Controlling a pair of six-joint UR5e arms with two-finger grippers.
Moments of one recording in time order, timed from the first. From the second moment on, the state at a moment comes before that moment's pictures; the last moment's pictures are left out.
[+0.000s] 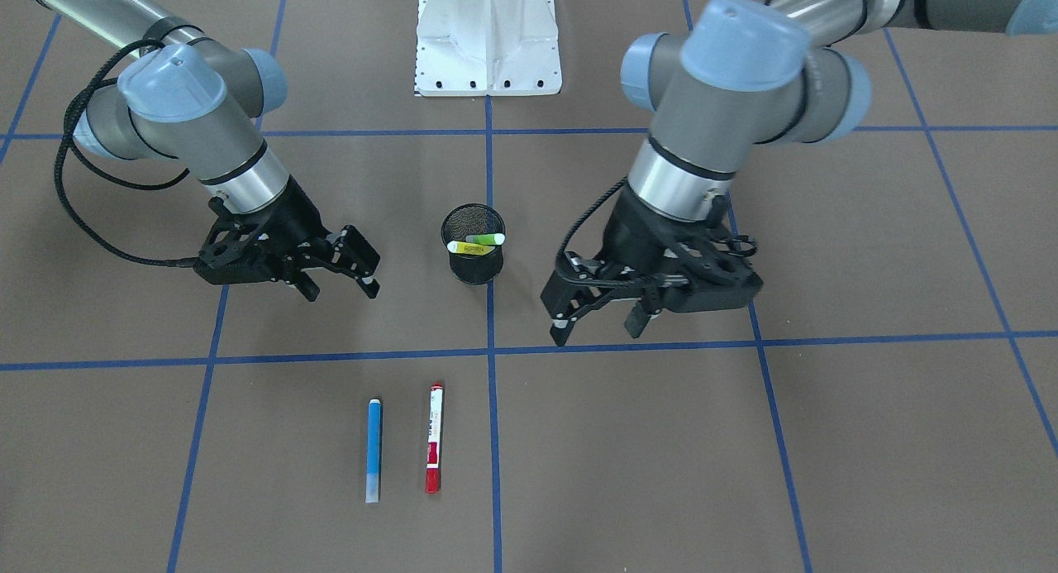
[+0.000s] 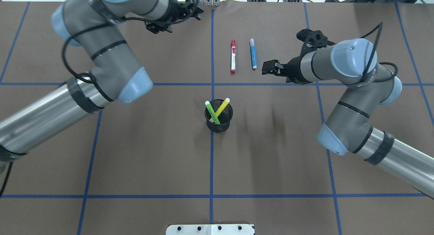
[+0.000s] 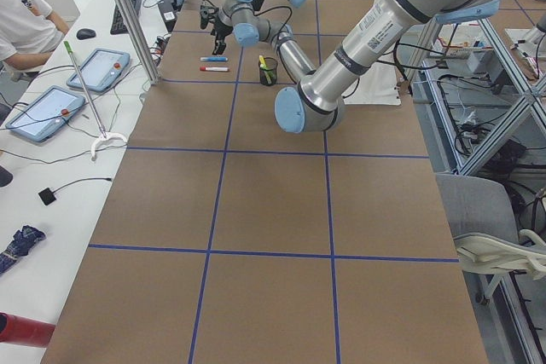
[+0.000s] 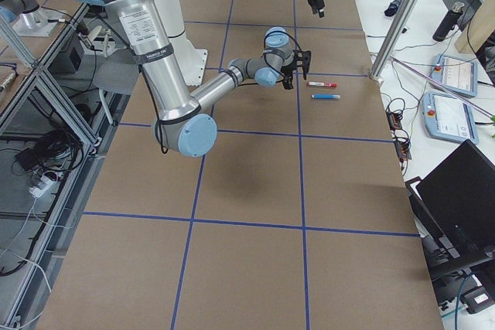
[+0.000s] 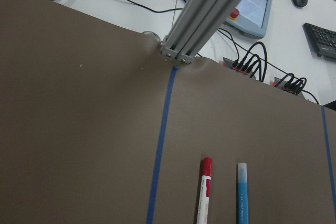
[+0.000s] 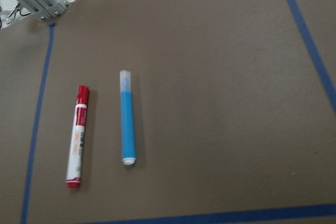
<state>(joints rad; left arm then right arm) -0.92 -2.34 -1.54 -1.93 -2.03 -1.39 0.73 -1.09 1.66 -1.04 1.95 1.42</state>
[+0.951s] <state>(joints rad) -1.09 -2.17 -1.60 -1.93 -2.25 -1.26 0.61 -0.72 1.51 -1.35 1.98 1.47</state>
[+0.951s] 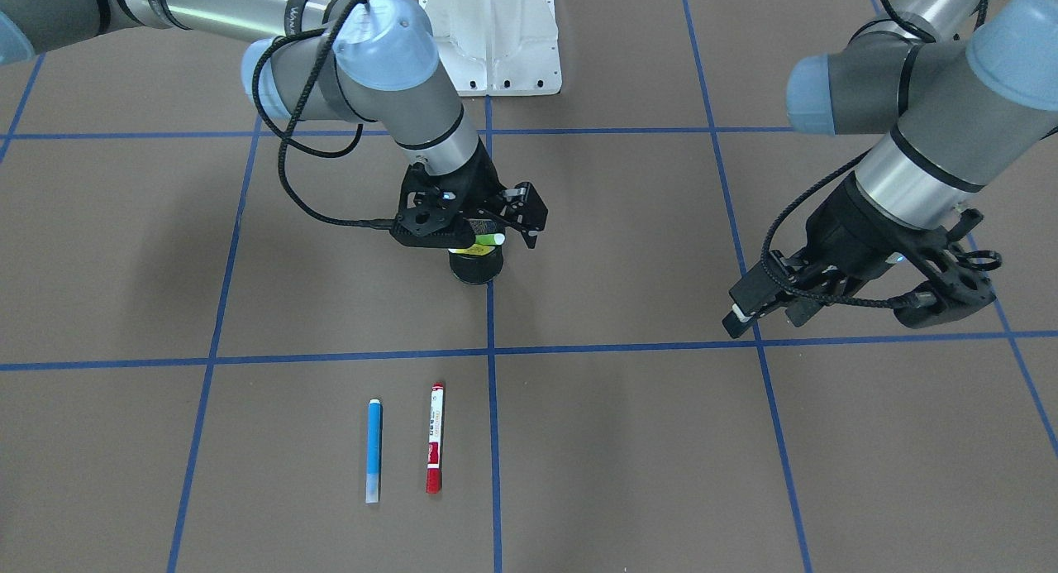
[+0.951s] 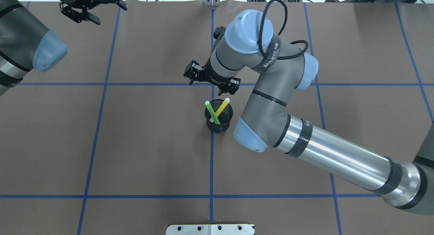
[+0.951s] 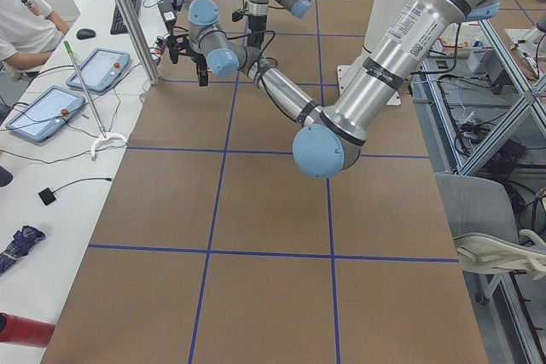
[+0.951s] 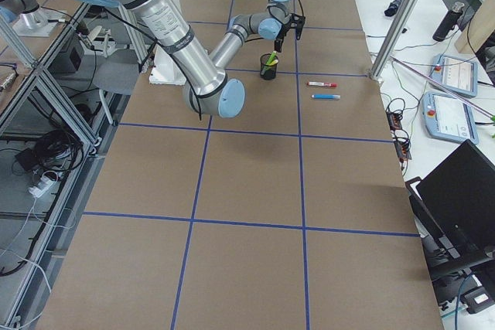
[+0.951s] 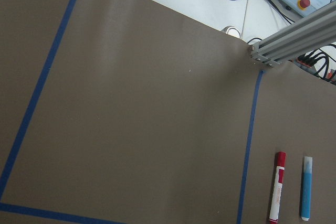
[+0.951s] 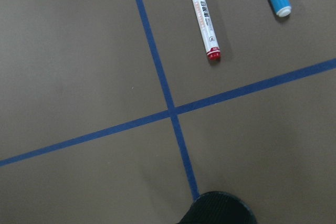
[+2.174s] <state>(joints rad) -1.10 -2.14 -1.60 -1.94 -2.27 -1.25 0.53 -0.48 1.34 -1.87 1.85 0.78</state>
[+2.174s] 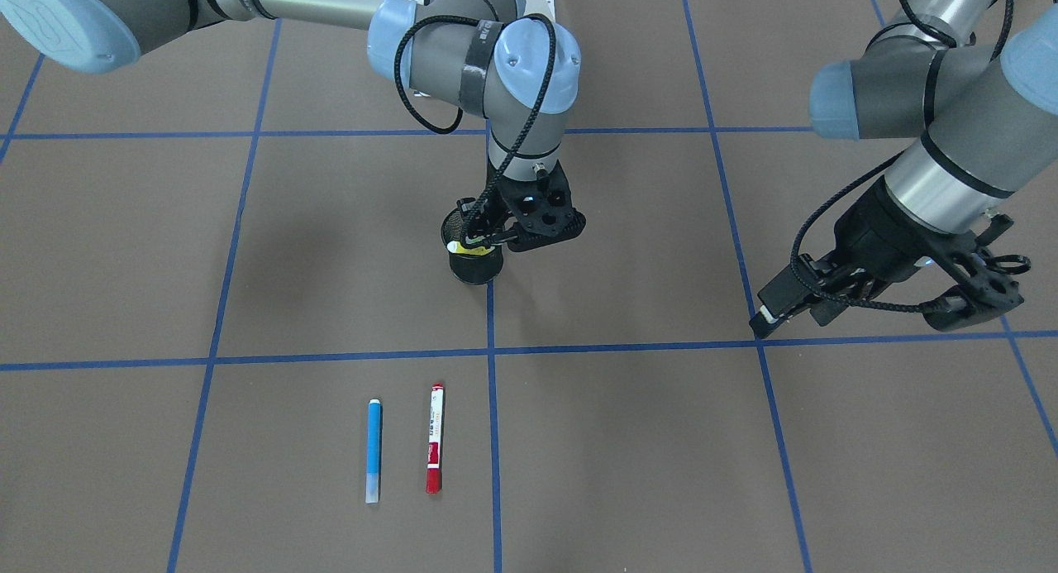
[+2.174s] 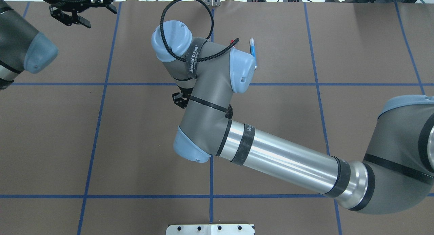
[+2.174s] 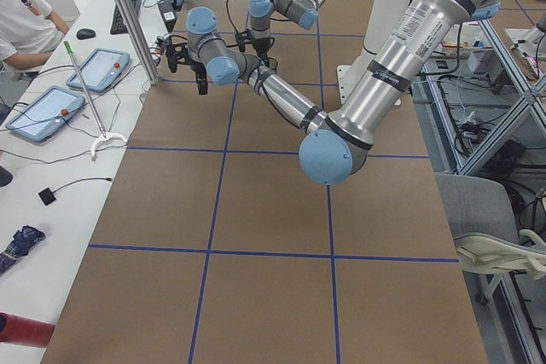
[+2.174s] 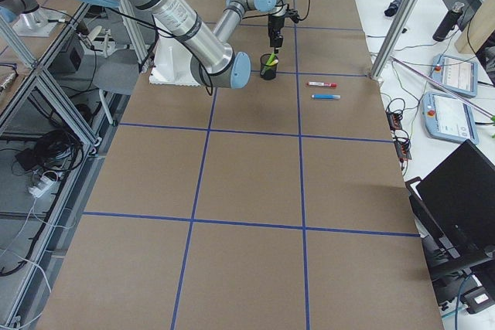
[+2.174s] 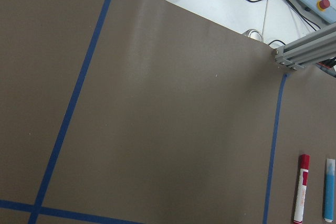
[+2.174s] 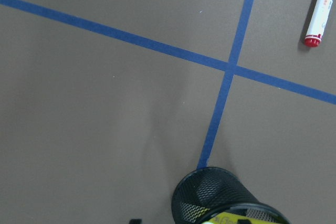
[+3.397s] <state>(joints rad) -1.10 -2.14 -1.60 -1.94 -2.27 -1.25 0.51 -0.48 1.32 -1.91 1.77 0.74</state>
